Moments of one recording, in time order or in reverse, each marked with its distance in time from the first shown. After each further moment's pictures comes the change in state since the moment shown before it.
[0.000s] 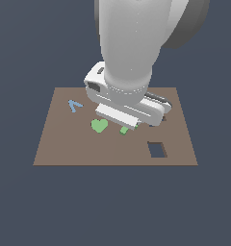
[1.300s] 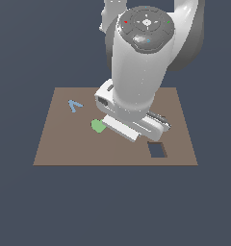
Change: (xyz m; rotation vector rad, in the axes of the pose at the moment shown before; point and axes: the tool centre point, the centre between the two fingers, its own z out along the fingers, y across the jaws) arm 0.008 -0.019 0.042 -0.003 0.007 0.127
